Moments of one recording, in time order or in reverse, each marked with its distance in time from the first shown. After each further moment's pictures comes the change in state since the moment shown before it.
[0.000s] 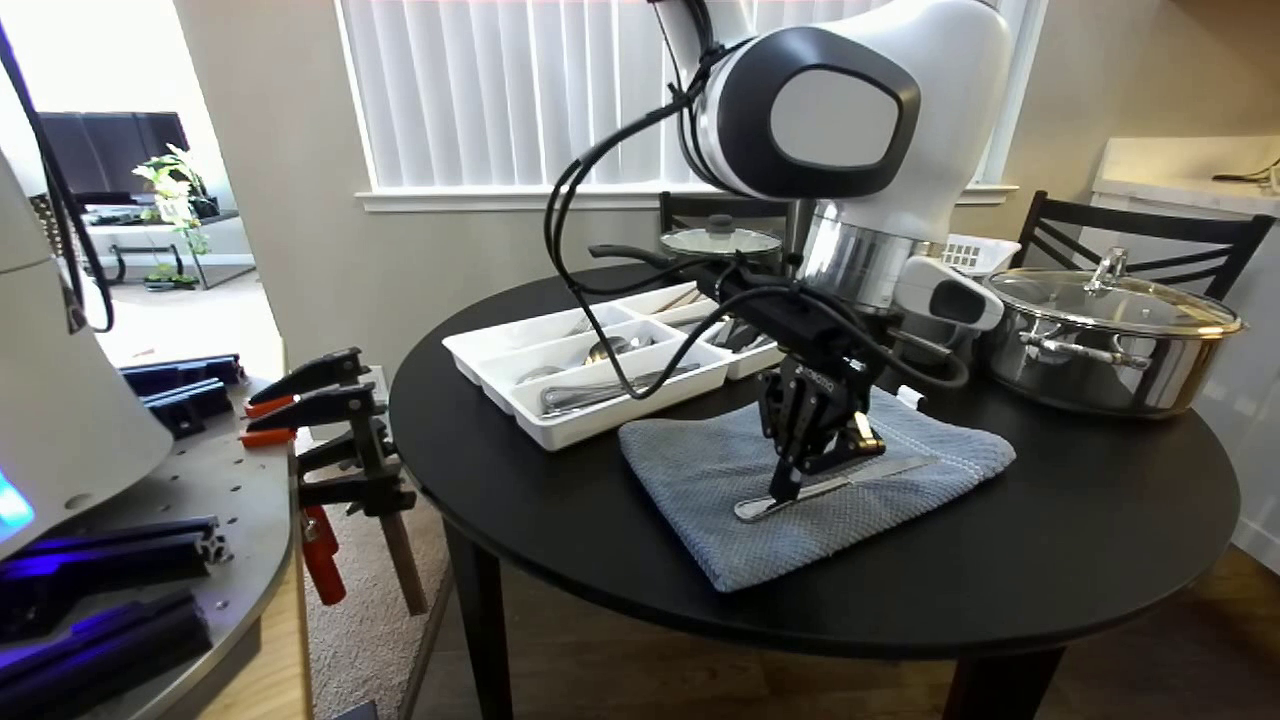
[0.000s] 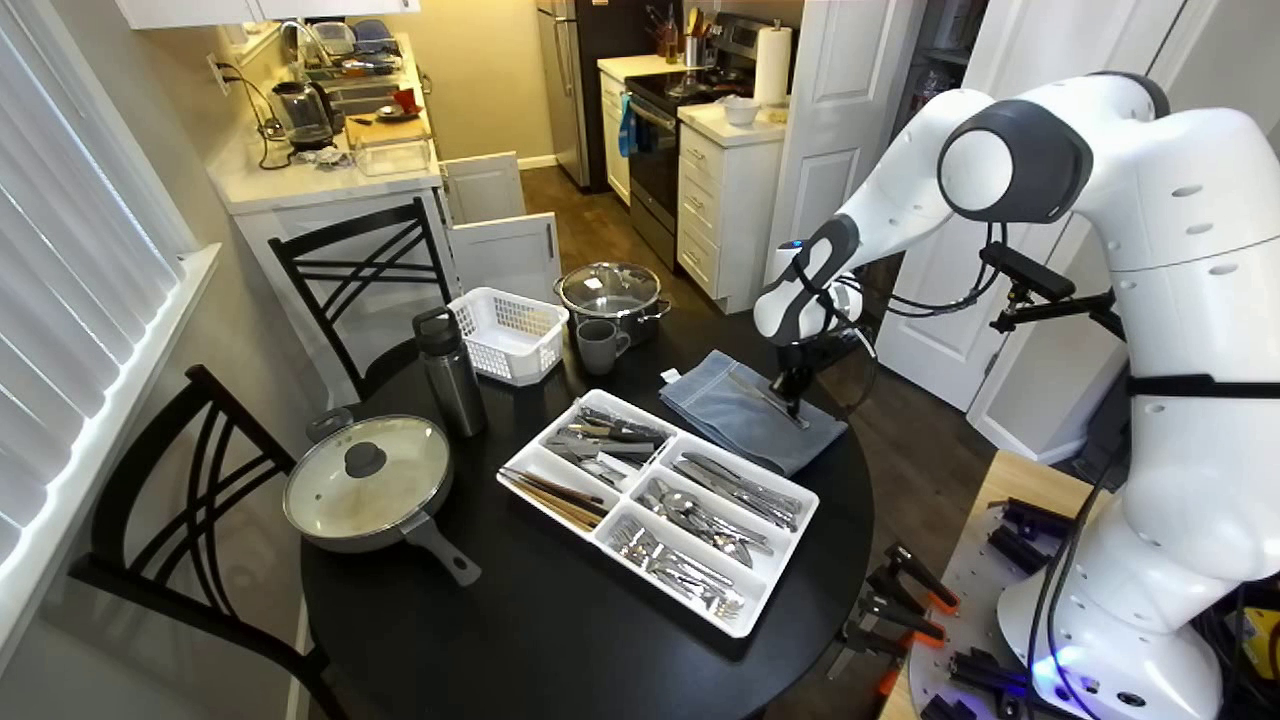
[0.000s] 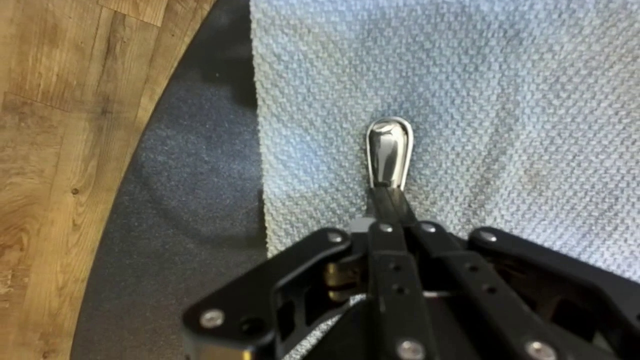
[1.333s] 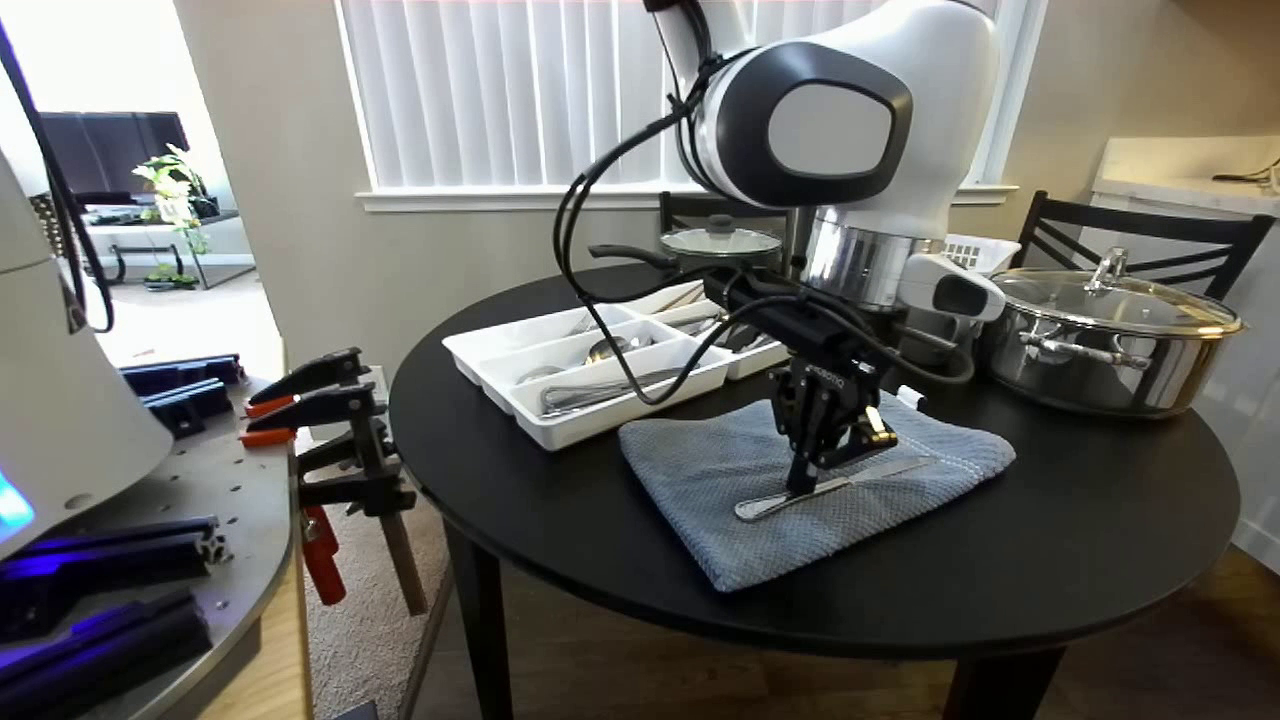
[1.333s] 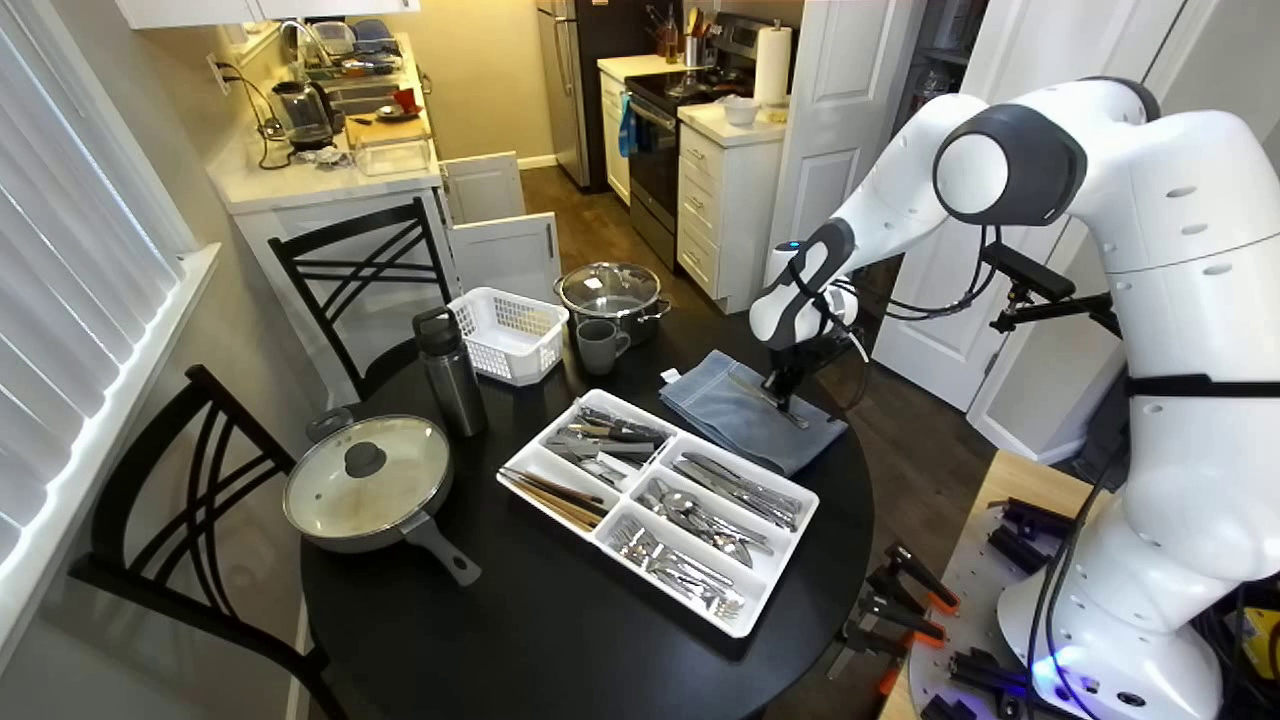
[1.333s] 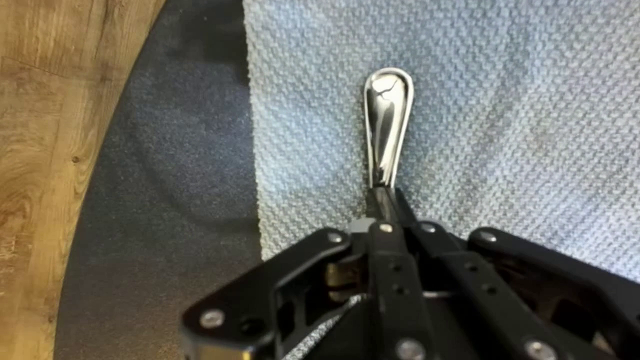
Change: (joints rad) arm 0.000 0.017 0.015 0.011 0.000 0.071 0.000
